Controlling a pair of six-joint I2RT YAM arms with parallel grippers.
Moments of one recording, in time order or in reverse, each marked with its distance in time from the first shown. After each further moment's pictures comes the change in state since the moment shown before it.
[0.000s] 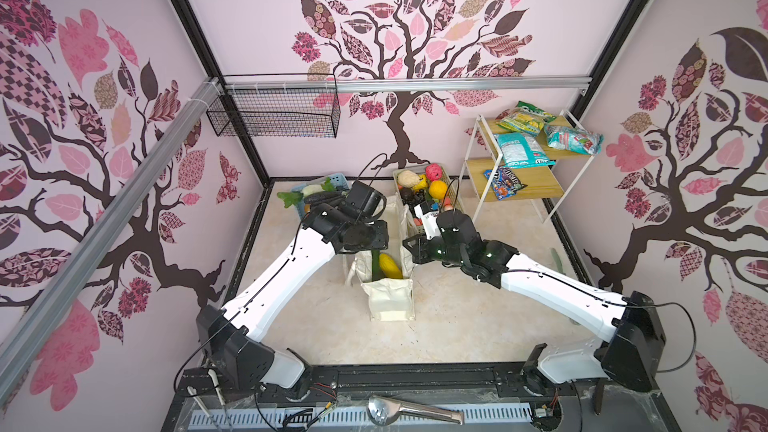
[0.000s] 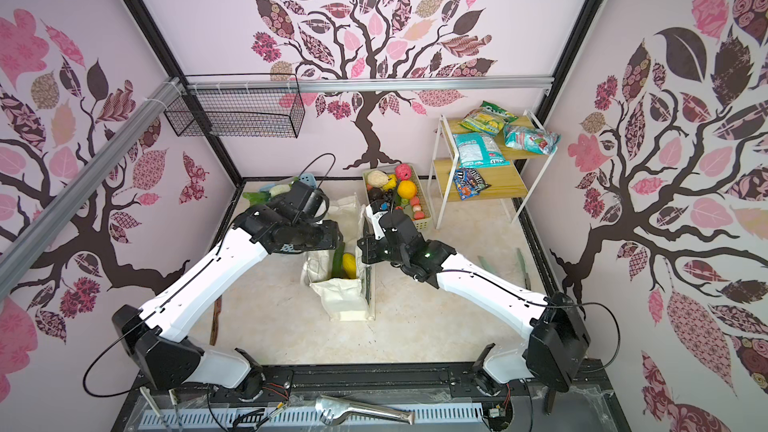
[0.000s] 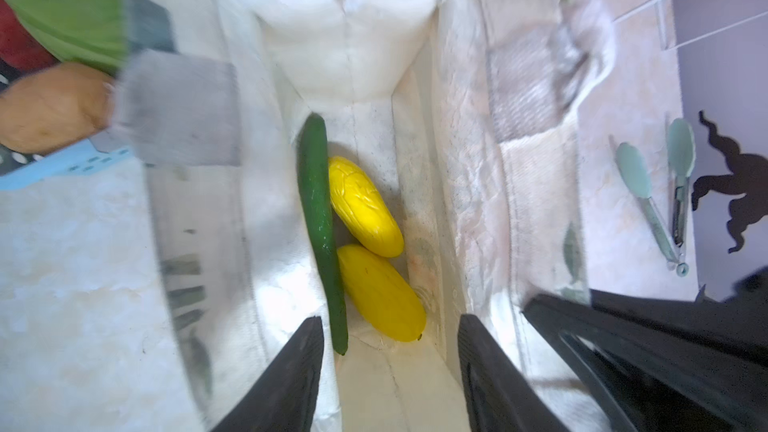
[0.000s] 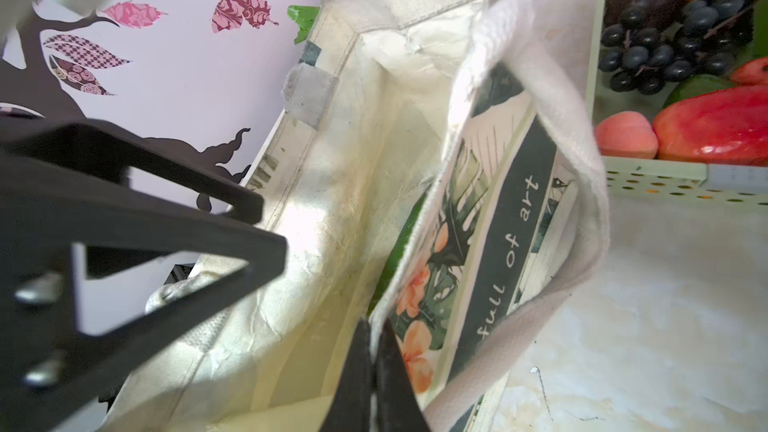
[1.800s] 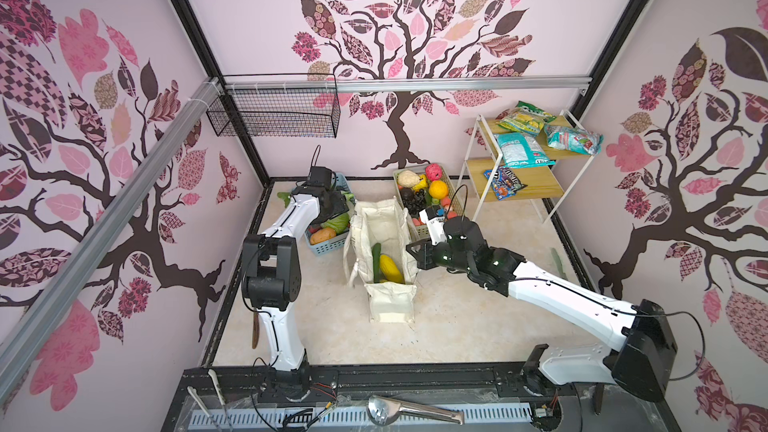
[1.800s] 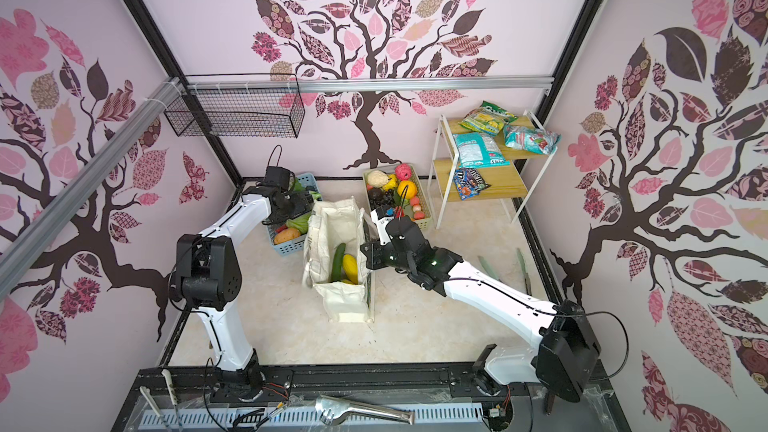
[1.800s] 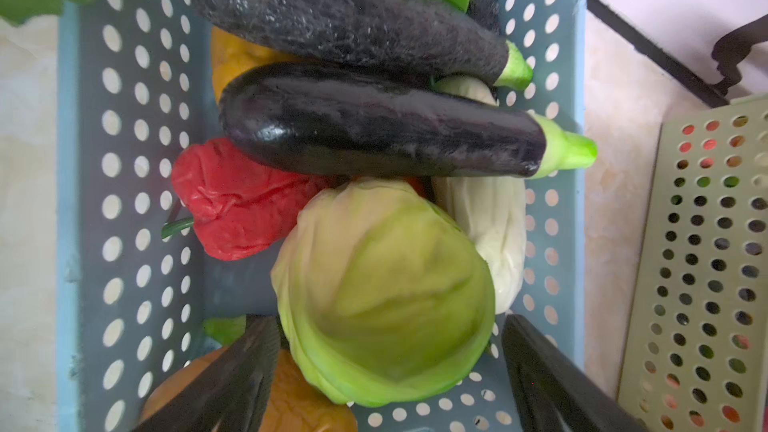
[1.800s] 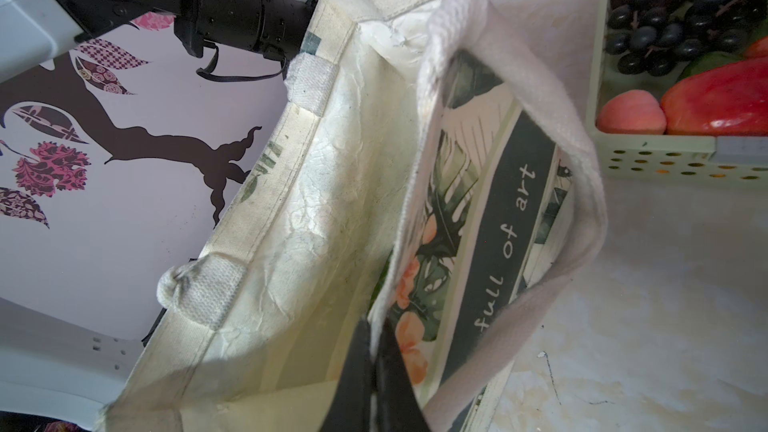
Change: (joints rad) left arm 0.491 0.520 0.050 0.418 -0.052 -0.024; right arm 0.000 -0.069 -0.093 0.052 -0.032 0.027
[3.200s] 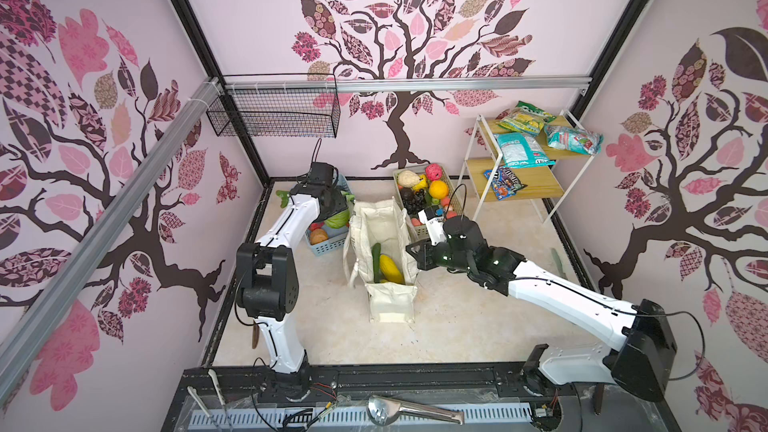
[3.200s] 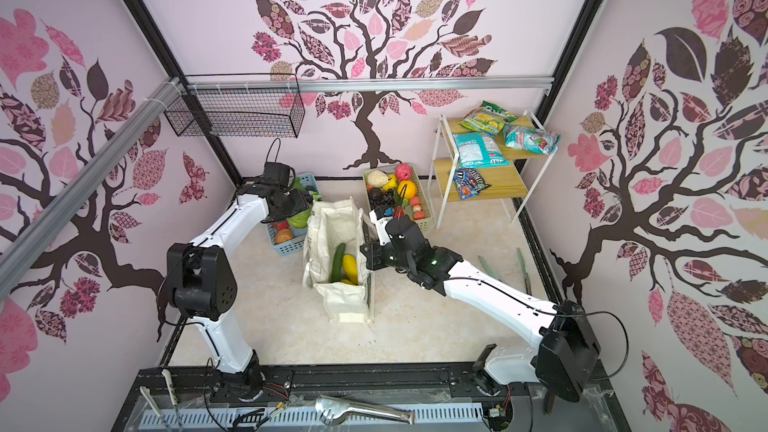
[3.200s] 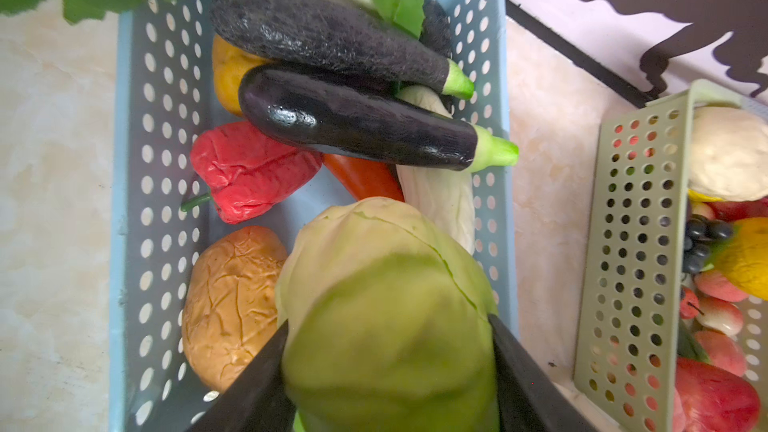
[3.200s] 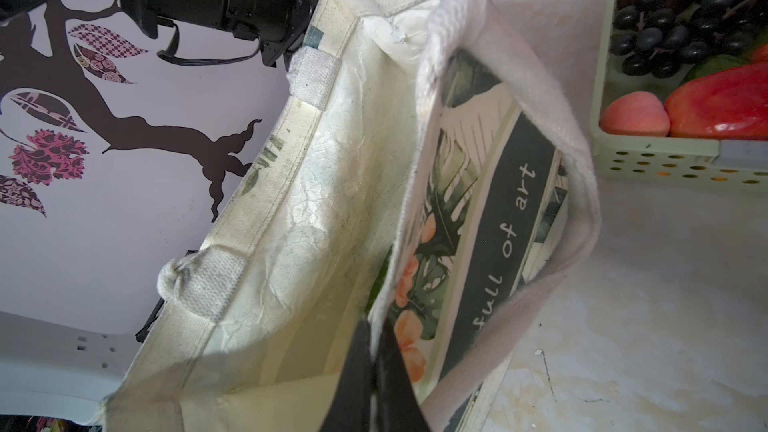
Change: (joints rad) left arm -0.025 -0.124 -0.023 -0.043 0.001 -0.019; right arm 0.000 0.002 0.011 -0.021 -0.011 -0.024
